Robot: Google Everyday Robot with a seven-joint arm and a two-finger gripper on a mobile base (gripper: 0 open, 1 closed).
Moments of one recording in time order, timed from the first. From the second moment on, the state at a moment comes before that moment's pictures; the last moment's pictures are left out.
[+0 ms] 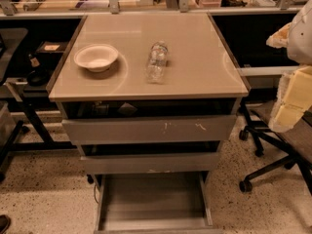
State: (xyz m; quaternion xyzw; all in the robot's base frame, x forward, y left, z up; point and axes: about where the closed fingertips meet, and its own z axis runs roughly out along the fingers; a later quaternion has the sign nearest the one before) arm 0.438 -0.217 0.976 -0.60 0.78 -0.03 0.16
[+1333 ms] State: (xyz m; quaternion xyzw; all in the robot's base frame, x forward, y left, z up) arm 0.487 -0.176 0.980 -0.57 0.81 -0.01 0.16
